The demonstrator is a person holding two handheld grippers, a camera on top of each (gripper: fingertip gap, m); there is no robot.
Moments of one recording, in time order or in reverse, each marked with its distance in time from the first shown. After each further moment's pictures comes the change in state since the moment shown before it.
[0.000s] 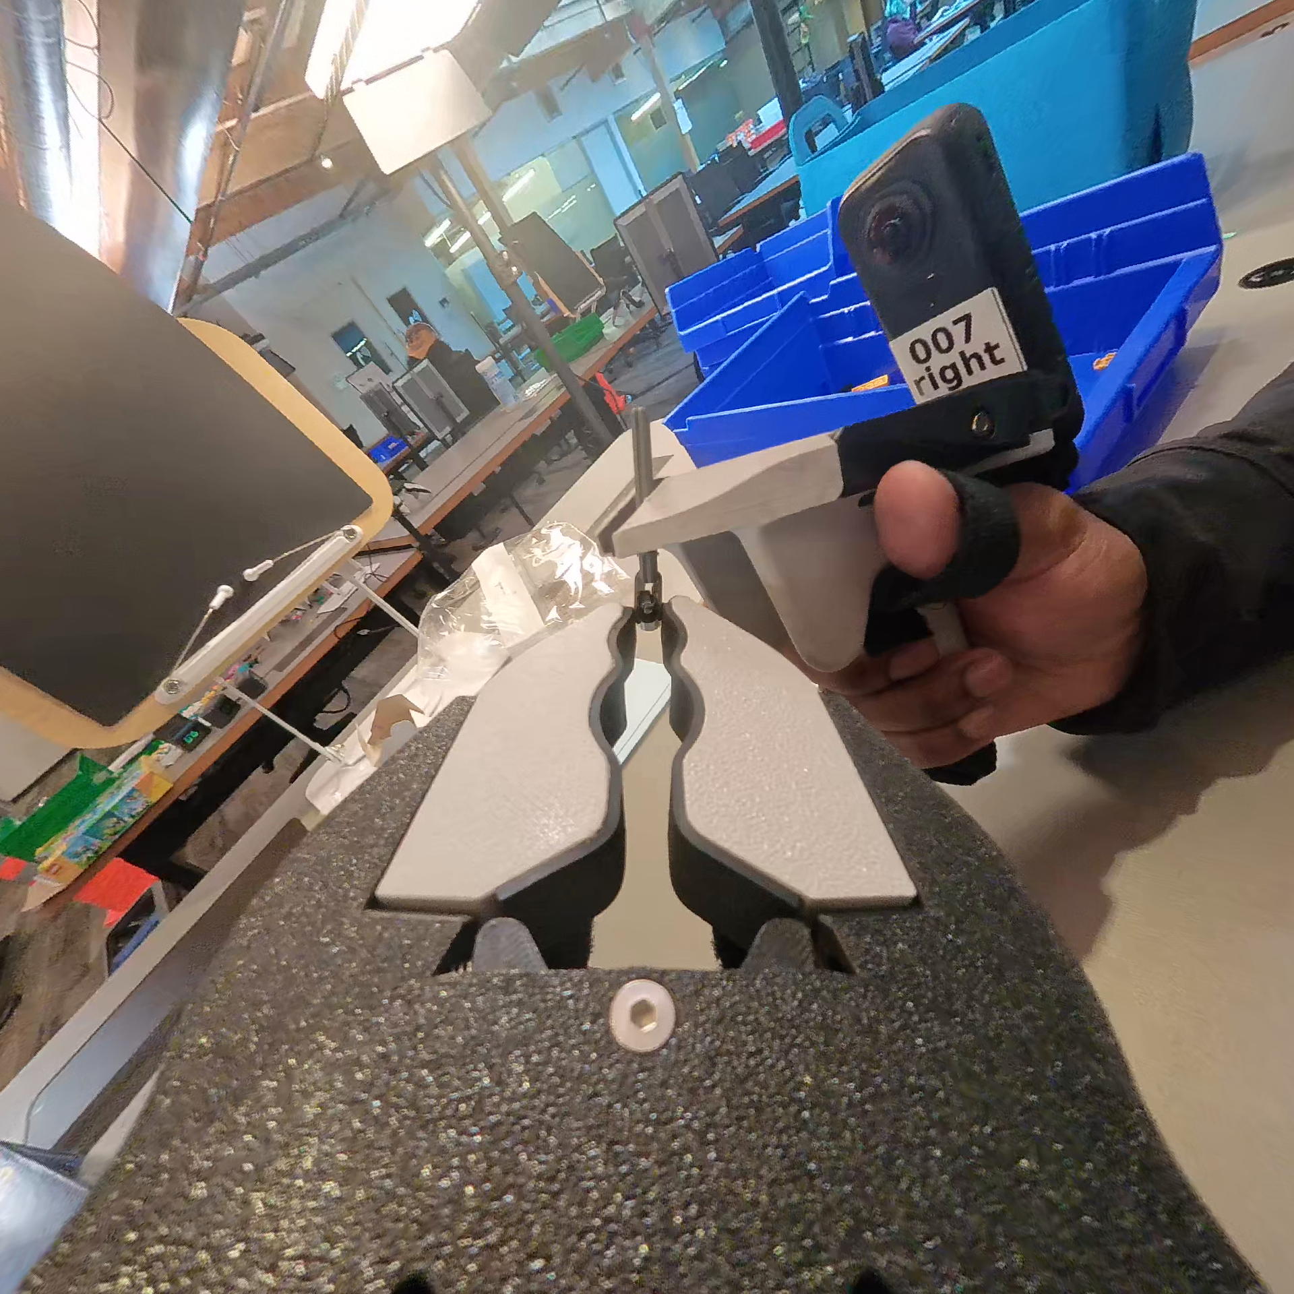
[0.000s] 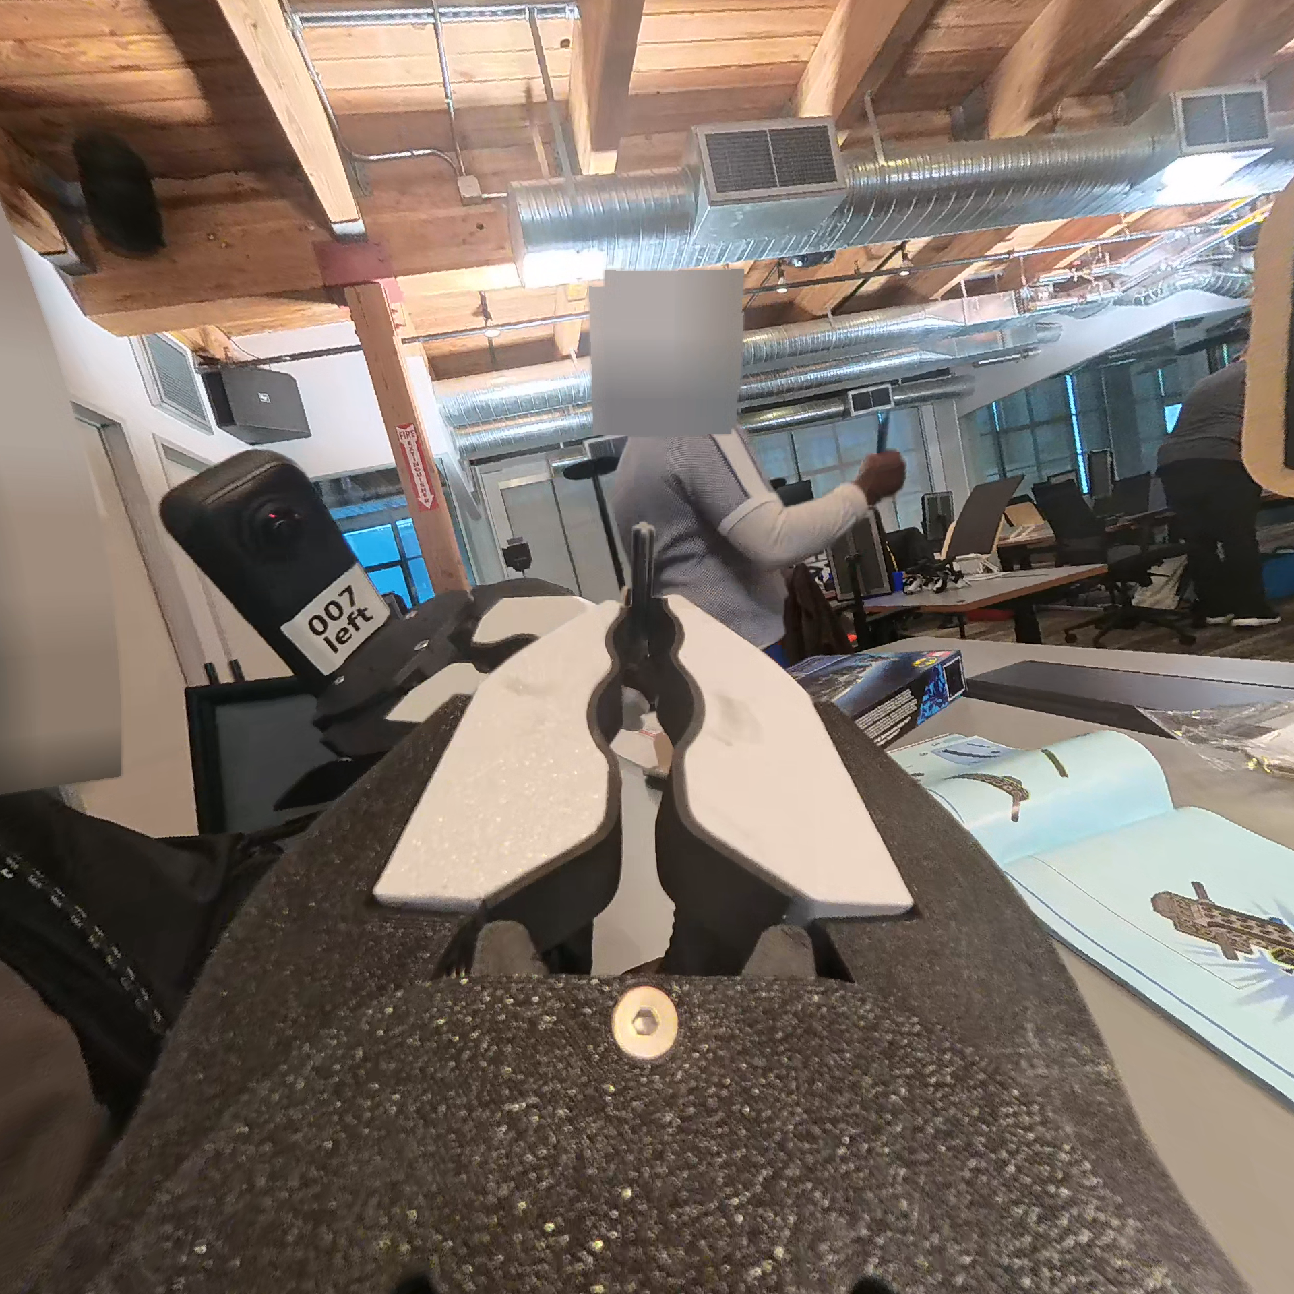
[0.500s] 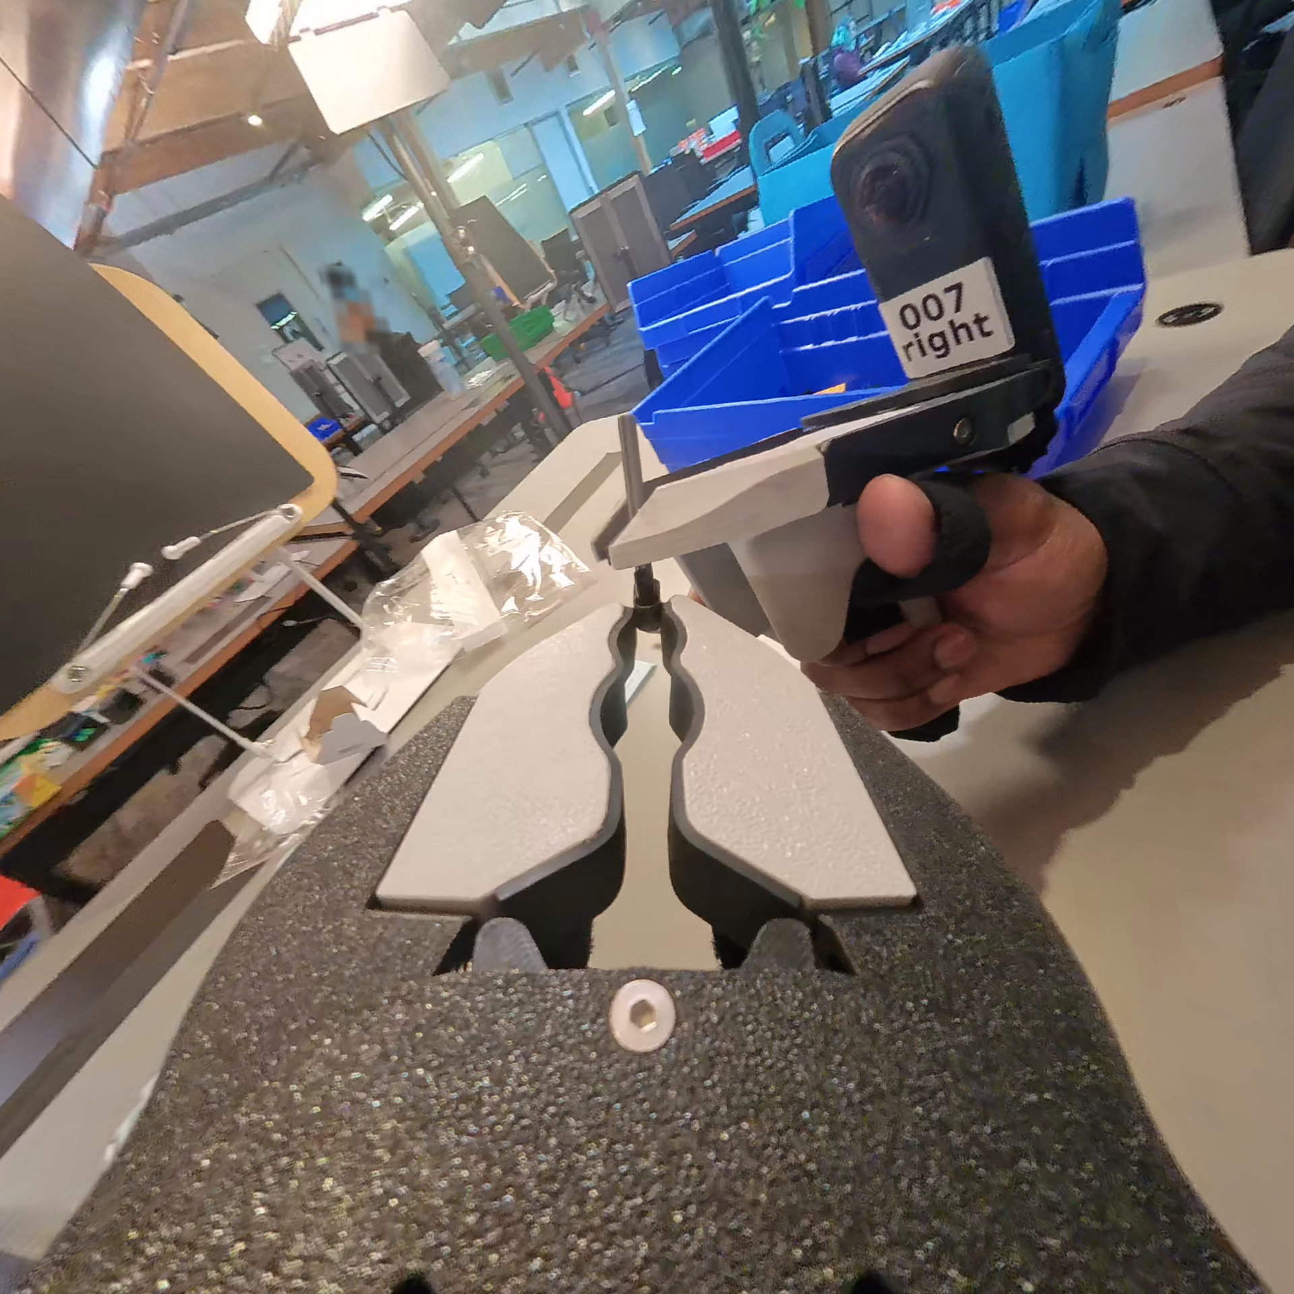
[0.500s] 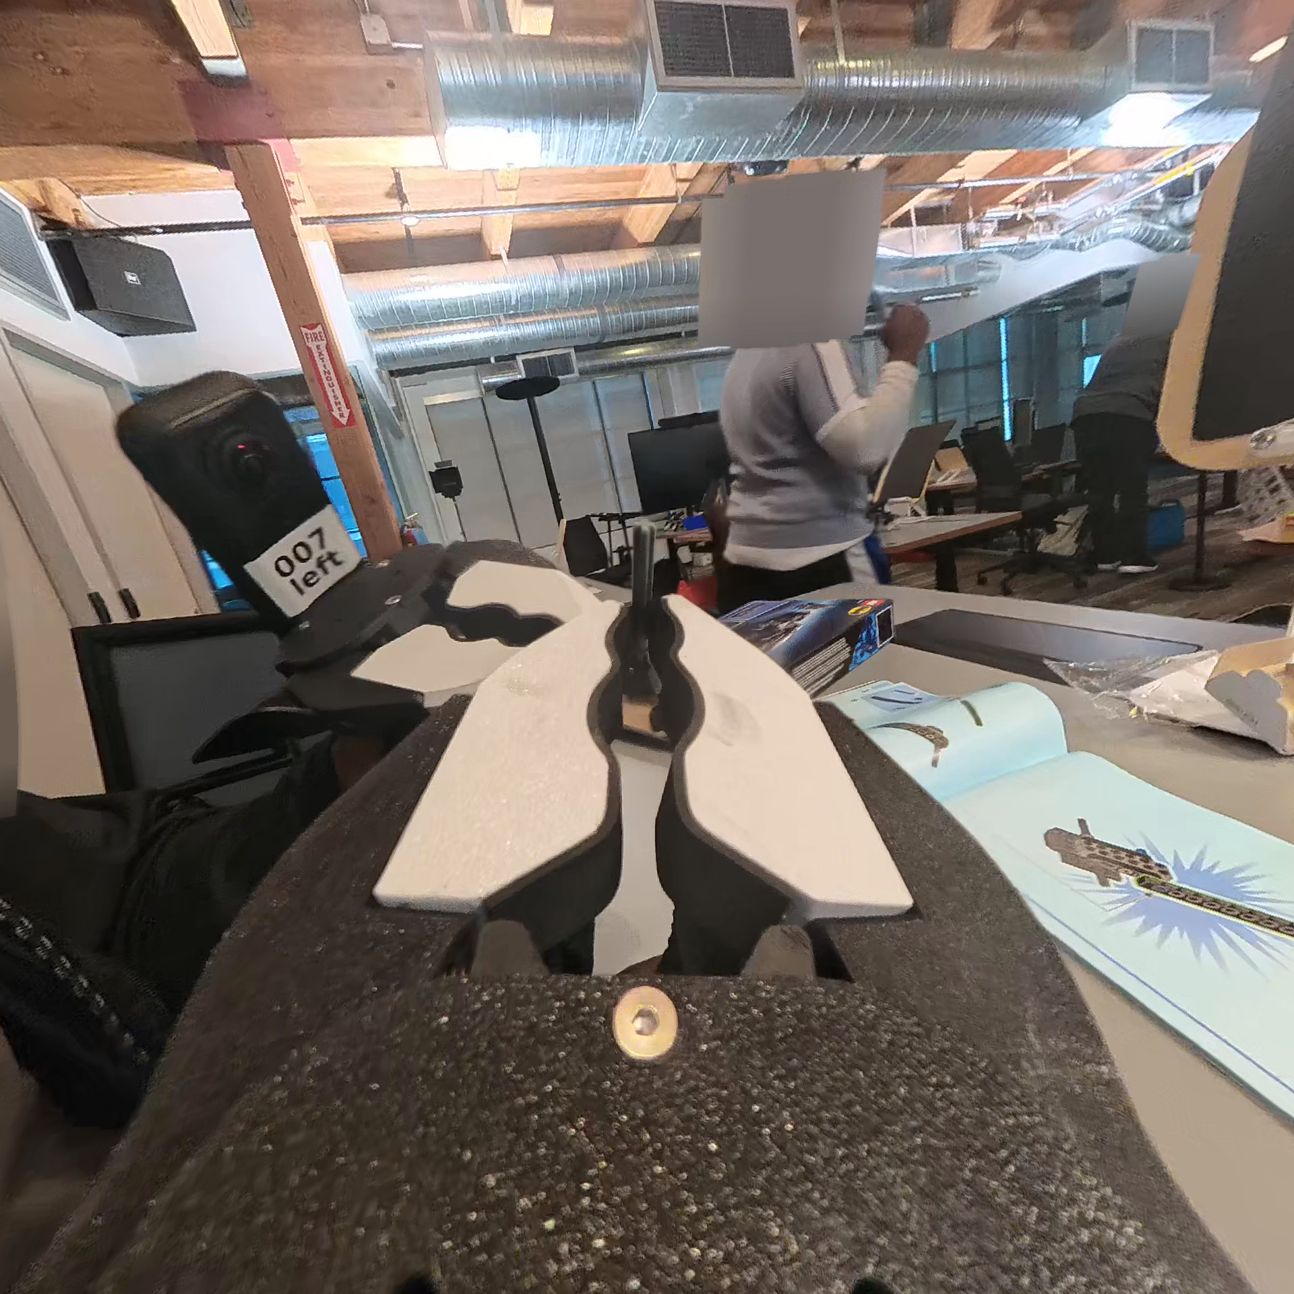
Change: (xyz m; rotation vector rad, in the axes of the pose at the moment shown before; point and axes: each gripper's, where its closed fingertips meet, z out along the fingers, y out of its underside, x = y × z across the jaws) left arm 0.000 0.006 0.000 0.002 0.080 -0.077; right arm 0.011 0.009 0.000 -0.121 0.095 -0.081
